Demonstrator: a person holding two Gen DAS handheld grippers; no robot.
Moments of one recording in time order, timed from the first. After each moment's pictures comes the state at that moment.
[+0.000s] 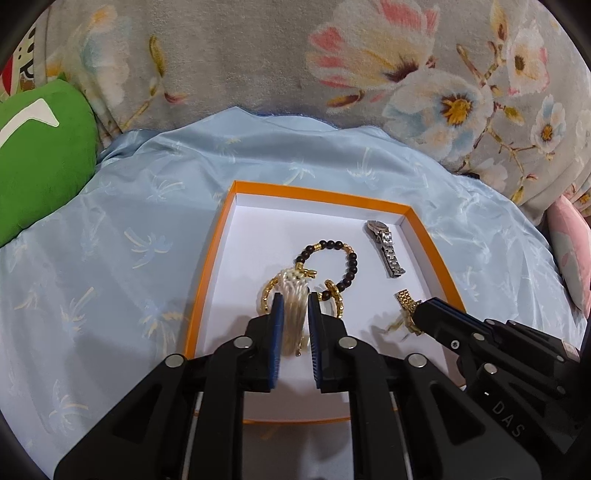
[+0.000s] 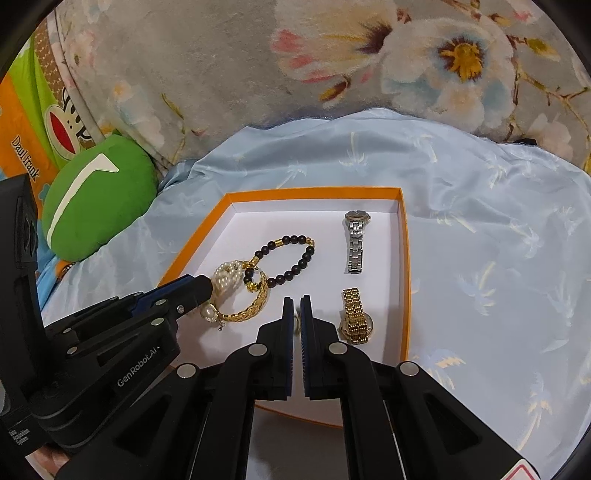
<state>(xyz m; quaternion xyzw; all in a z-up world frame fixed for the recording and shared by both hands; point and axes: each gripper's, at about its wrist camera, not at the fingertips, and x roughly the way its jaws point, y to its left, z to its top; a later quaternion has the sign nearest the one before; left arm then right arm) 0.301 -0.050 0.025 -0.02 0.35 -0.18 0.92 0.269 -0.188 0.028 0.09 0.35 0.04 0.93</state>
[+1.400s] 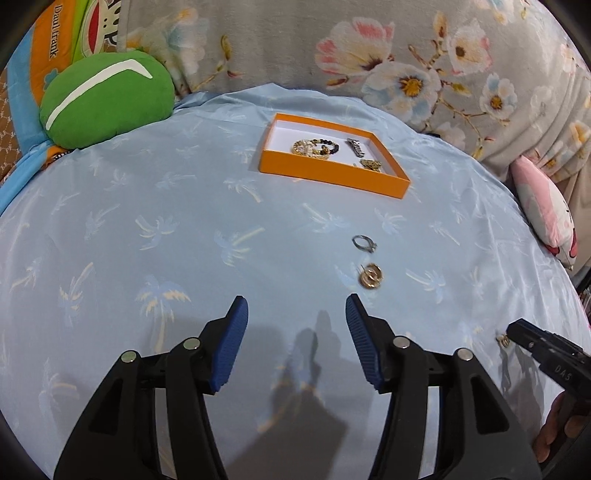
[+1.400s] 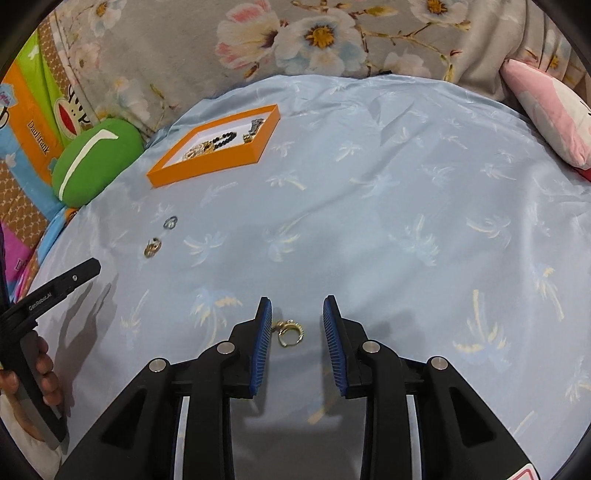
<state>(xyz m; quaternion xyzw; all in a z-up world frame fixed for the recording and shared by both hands) 0.054 0.029 0.004 -0.03 0.37 -0.16 0.92 -0.027 -0.231 -0.012 0.12 0.39 -0.04 0.91</state>
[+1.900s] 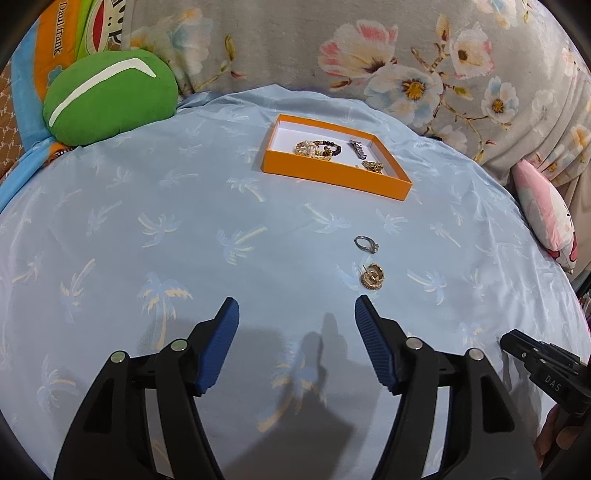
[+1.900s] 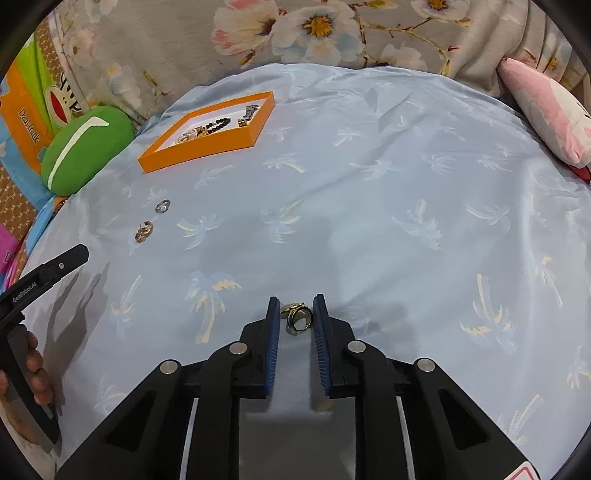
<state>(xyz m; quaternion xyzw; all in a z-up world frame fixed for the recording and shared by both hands) 0.053 0.031 0.003 -0.04 0.36 -0.16 0.92 -0.028 -0.227 -0.016 0.11 0.40 -0.07 0.91</state>
